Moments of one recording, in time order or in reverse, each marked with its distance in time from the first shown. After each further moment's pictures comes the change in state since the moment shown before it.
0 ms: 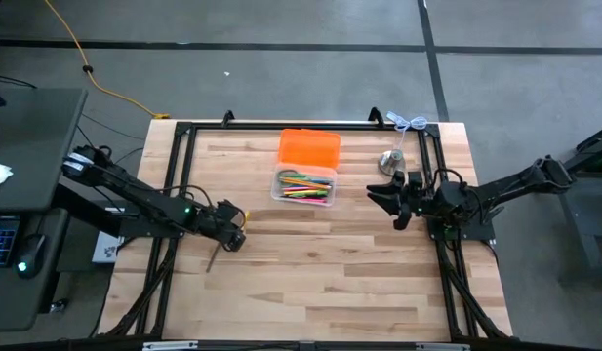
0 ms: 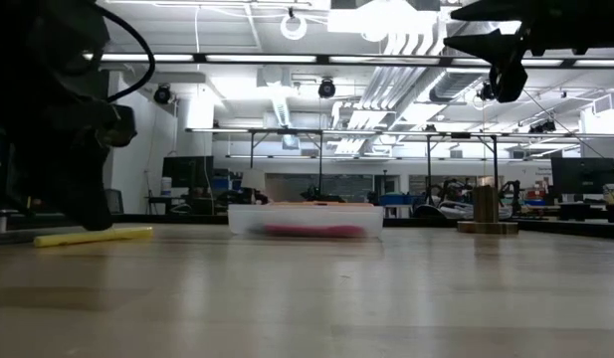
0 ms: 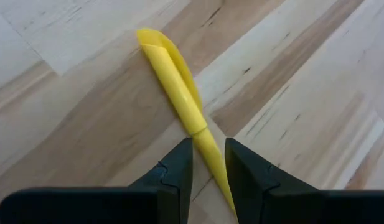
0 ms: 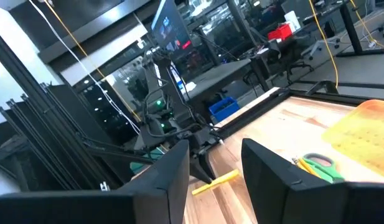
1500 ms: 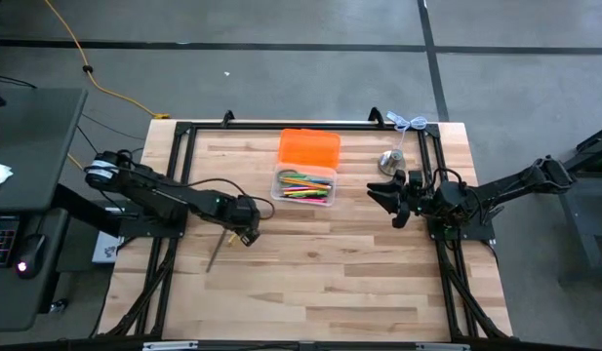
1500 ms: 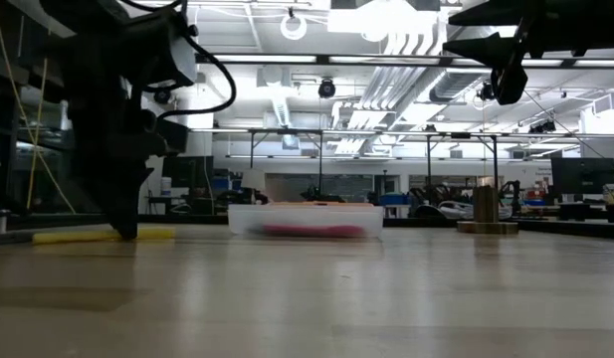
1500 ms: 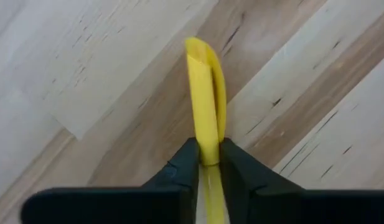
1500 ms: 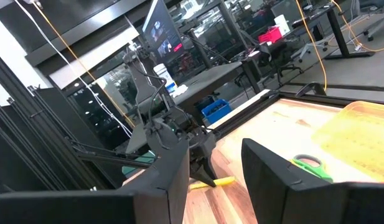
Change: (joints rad) left arm 0.223 0.324 0.284 -0.251 0.133 0.289; right arm -0.003 0.001 0.001 -0.007 0.037 0.000
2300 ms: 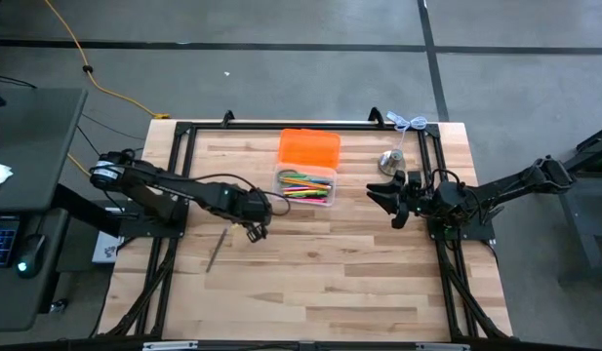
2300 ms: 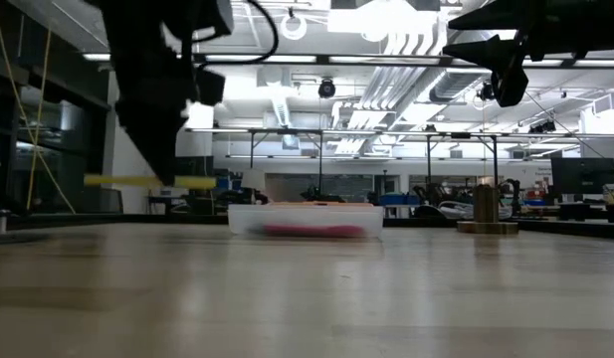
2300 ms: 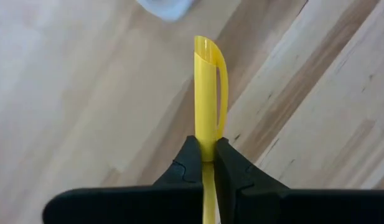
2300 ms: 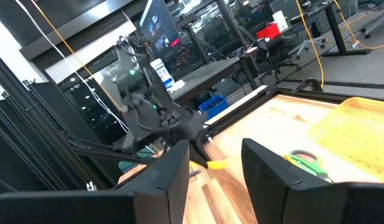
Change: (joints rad) left arm 0.002 0.005 0.303 -0.293 -0.079 0.178; right arm 0.000 0.000 0.000 -0.024 -0.001 0.000
